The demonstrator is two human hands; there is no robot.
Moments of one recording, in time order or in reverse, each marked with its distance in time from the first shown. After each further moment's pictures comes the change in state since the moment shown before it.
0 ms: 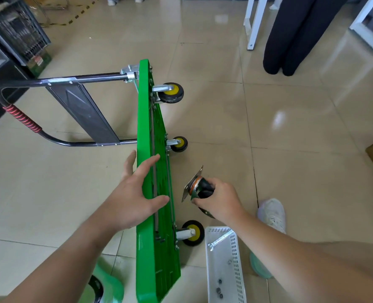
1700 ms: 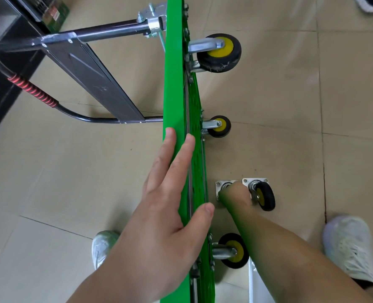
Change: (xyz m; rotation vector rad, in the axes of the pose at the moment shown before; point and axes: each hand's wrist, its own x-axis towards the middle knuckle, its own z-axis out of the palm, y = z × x) left_hand 0.063 -0.007 0.001 -0.074 0.171 0.094; right_hand 0.177 0.077 0.177 -0.158 -0.214 0.636
